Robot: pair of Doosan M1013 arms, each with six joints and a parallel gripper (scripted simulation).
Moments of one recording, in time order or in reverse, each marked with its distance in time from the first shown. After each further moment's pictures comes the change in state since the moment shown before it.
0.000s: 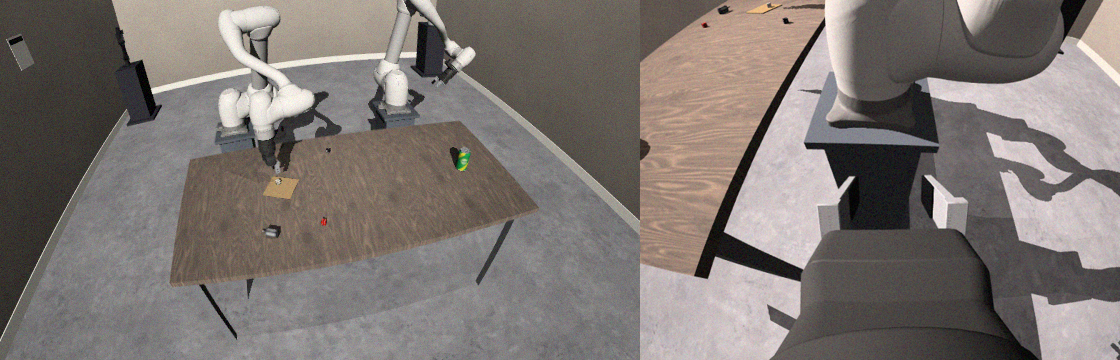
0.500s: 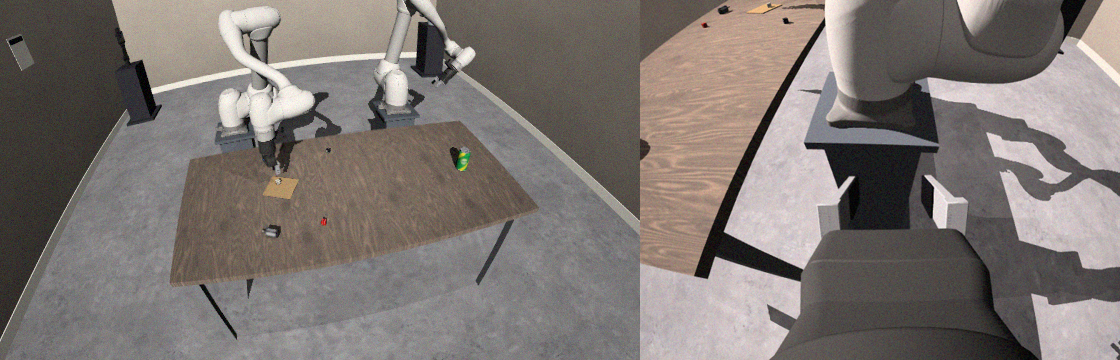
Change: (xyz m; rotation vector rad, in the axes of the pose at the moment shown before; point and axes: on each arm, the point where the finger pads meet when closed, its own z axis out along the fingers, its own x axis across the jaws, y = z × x) left arm 0.000 0.000 0.000 0.000 0.000 0.000; right arm 0.000 0.000 0.006 0.001 0.000 -0.014
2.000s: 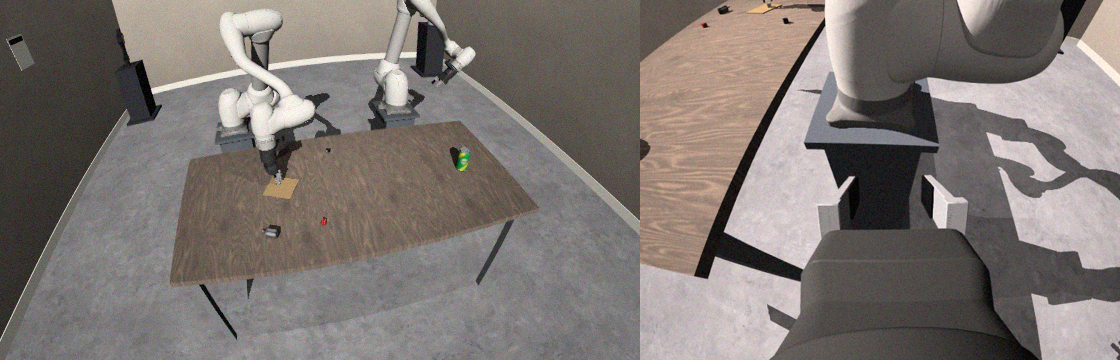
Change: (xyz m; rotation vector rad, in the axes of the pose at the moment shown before) left arm 0.000 0.000 0.000 0.000 0.000 0.000; right arm 0.000 0.001 0.046 0.000 0.000 0.000
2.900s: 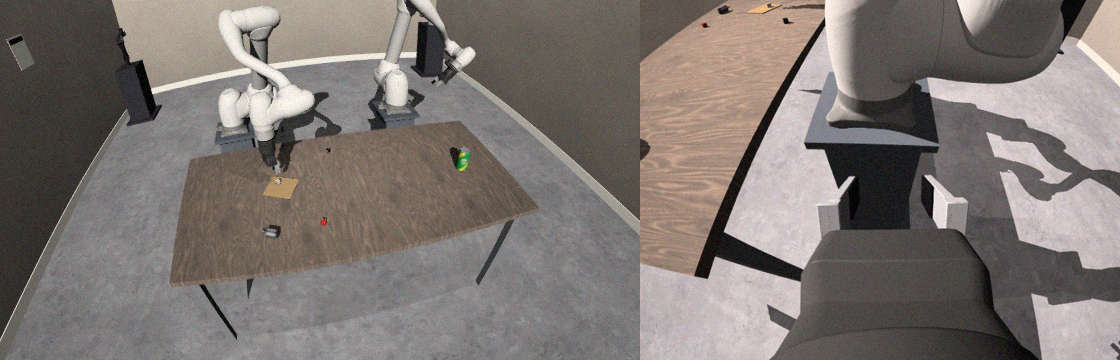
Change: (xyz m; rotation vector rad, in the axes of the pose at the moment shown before) left arm 0.000 0.000 0.000 0.000 0.000 0.000; right arm 0.000 0.000 -0.049 0.000 0.000 0.000
